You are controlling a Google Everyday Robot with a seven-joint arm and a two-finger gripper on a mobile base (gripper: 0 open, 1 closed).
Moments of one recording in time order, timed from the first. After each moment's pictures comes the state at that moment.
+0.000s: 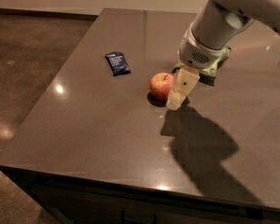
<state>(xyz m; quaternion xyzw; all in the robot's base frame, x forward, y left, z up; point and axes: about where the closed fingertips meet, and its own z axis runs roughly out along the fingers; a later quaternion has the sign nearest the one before) 0.548 -0.106 0.900 -0.60 0.77 0.03 0.19</state>
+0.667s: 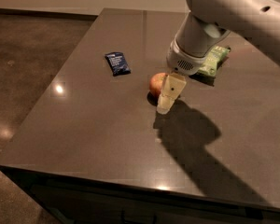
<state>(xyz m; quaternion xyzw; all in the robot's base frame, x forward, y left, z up) 0.563 -0.081 0.868 -0.61 0.77 0.04 0.18</state>
